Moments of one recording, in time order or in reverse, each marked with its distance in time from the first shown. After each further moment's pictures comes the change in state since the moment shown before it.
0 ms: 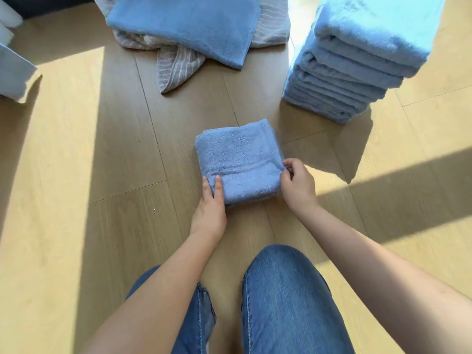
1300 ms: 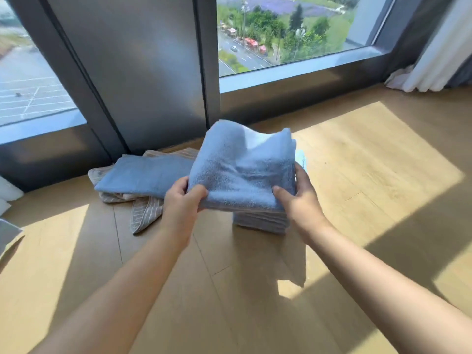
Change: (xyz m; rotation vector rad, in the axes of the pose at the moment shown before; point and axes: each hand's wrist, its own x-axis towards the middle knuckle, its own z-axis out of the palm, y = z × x) left_hand -0.004 0.142 -0.228 -1.373 0.205 0.443; right_hand -0.006 -0.140 -0.189 0.577 0.195 -0.384
